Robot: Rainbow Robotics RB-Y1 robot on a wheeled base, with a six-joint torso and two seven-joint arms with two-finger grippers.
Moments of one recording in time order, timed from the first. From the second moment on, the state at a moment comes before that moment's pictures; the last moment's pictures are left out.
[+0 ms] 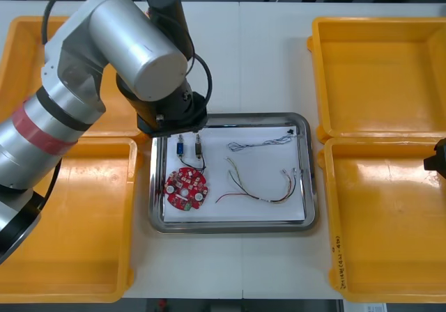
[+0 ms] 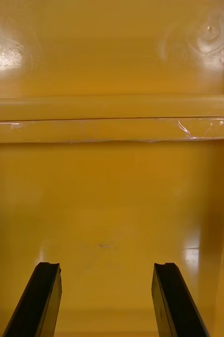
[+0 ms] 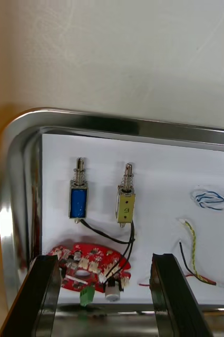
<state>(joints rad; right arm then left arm) -0.18 -0.60 -0.40 -2.15 -0.67 1.92 1.46 -0.87 0.49 -0.51 -1.74 0.71 1.81 -0.51</state>
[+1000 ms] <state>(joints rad) -0.18 -0.60 -0.35 -2.26 -0.70 1.92 1.46 -0.81 0.68 -0.15 -1.92 0.88 1.91 -0.86</state>
